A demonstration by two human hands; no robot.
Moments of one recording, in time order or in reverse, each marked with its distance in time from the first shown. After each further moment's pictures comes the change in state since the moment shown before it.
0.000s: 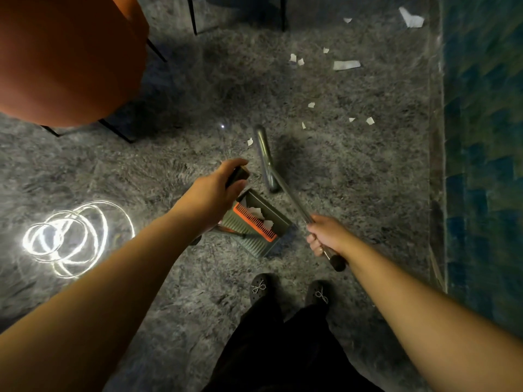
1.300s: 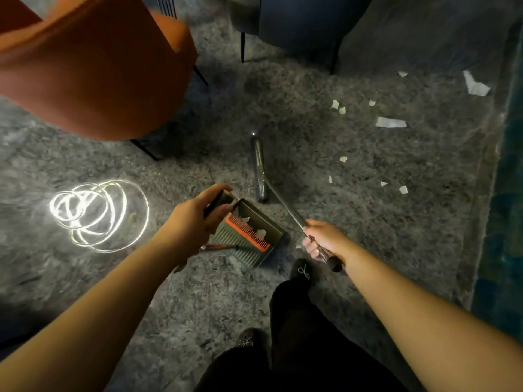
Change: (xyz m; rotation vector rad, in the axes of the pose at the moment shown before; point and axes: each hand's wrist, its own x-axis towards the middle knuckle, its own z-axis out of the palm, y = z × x) left_hand 0.147 -0.010 -0.092 -0.208 0.187 -0.267; right_hand 0.114 -0.240 -0.004 -0.053 -0.179 0.080
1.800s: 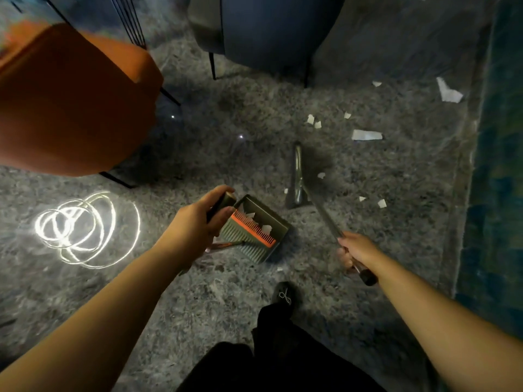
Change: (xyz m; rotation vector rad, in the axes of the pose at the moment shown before) left_hand 0.121 0.105 0.031 -0.006 -0.036 0.050; right_hand 0.002 -0.096 -0.153 -0.015 0.274 -0.048
